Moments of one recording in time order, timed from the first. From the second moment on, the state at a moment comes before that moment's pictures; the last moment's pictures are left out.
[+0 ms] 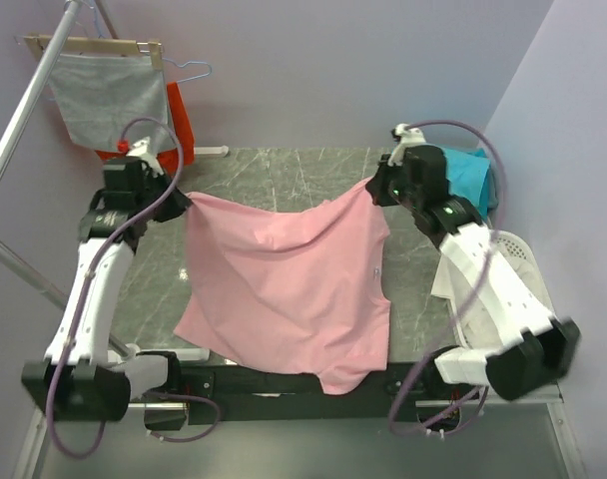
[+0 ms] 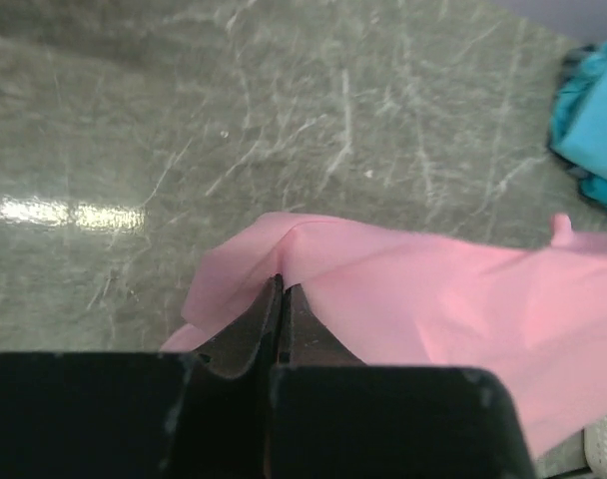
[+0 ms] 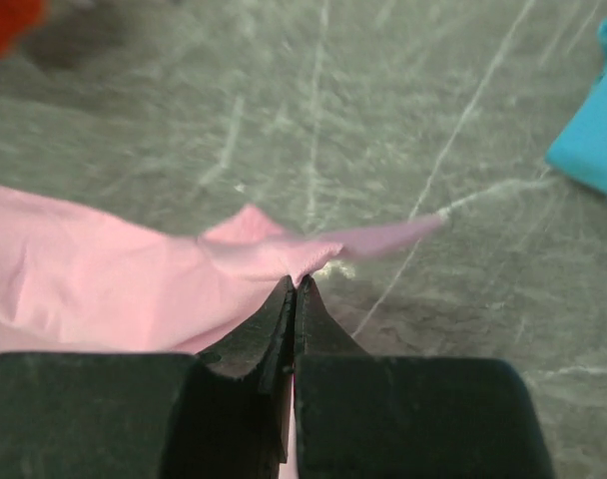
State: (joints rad) left arm -0.02 1.12 1.26 -0.68 0.19 -0.39; right arm 0.36 1.22 1.28 -0.45 -0.06 0.25
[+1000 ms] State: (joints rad) left arm -0.02 1.97 1.49 -0.20 -0.09 -0.48; right arm 0.25 2.06 1.63 -0.23 0.30 0.29
